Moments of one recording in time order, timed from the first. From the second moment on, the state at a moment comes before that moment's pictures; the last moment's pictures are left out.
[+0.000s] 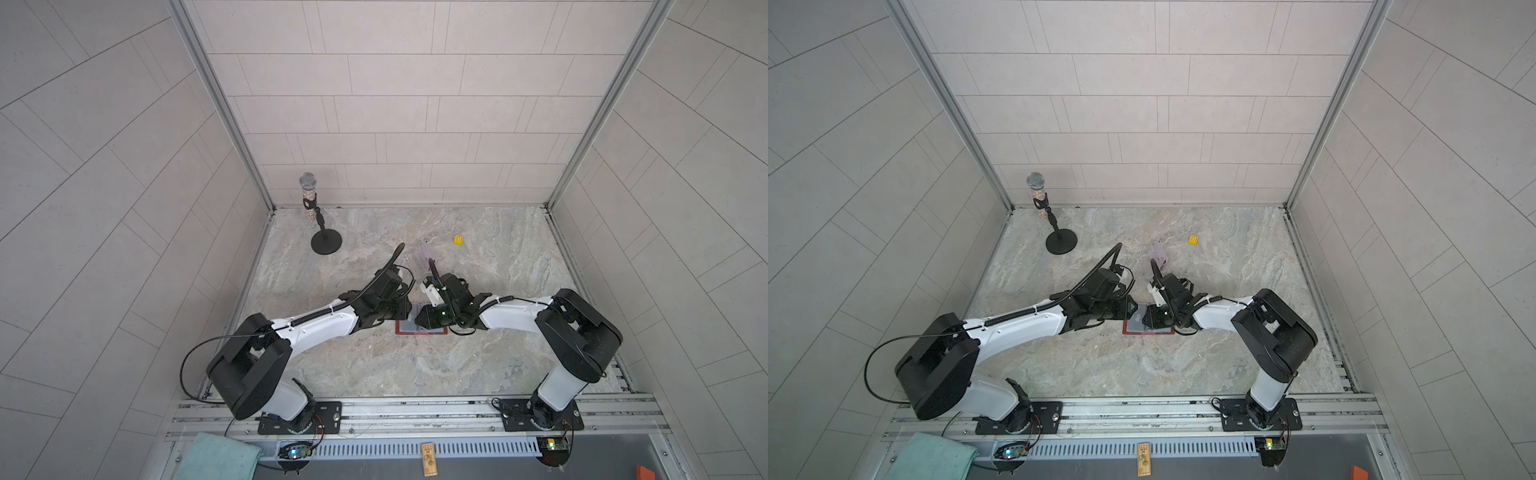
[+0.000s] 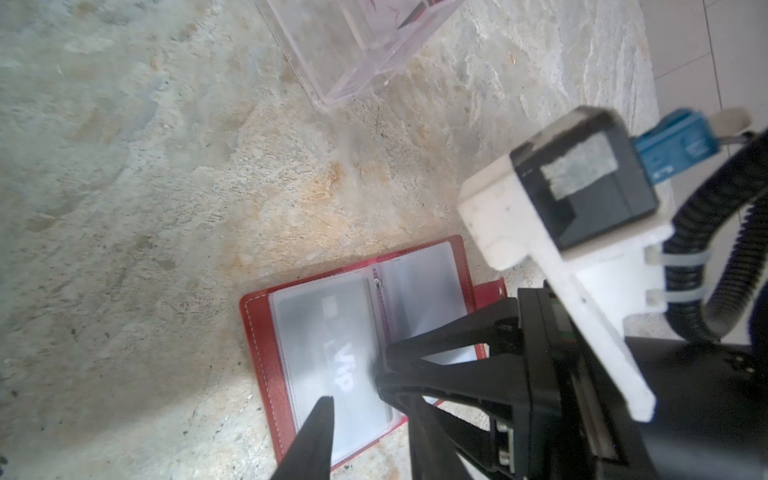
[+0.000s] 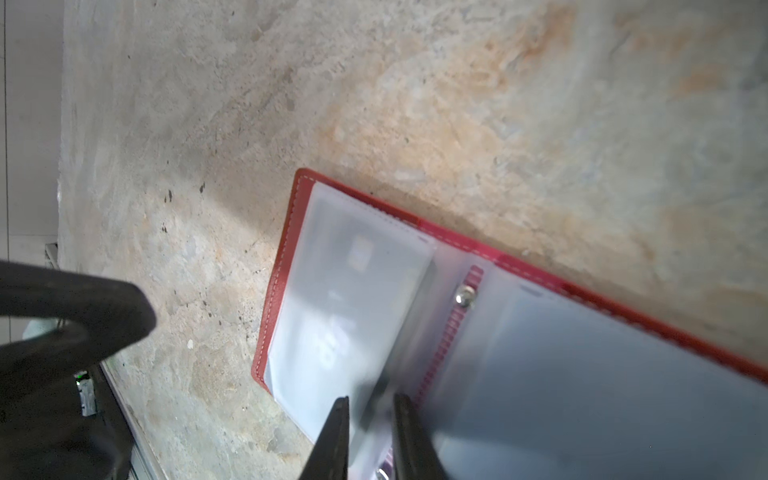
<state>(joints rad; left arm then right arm) -0.74 1.48 0.79 -0.17 0.12 -0.63 0.67 1.68 0.78 -0.02 -0.35 0.56</state>
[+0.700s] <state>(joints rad) -0.74 1.64 0.77 -0.08 0.17 -0.66 0.60 1.49 0.88 -0.28 -0.15 0.44</state>
